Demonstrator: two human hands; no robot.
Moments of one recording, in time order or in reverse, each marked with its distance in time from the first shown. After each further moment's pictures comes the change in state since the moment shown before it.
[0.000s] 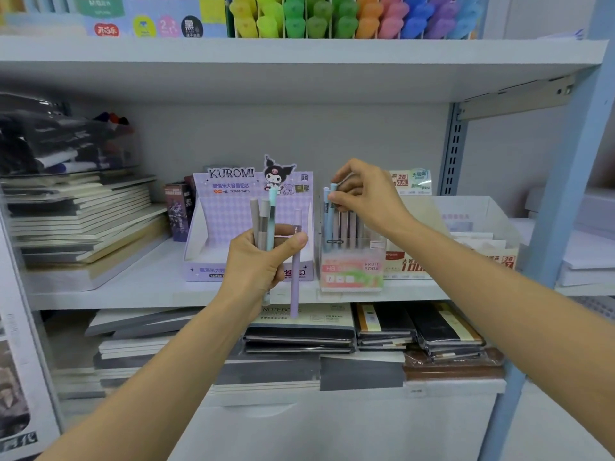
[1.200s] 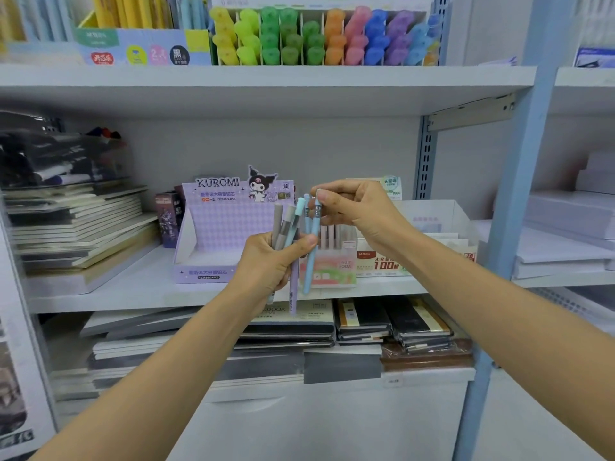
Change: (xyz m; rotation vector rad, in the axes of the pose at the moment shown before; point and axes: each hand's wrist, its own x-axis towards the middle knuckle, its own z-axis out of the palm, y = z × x) left_hand -0.020 0.013 0.030 0.054 -0.194 -0.019; right_hand -0.046 -0.033 -0.034 0.571 -0.171 0.117
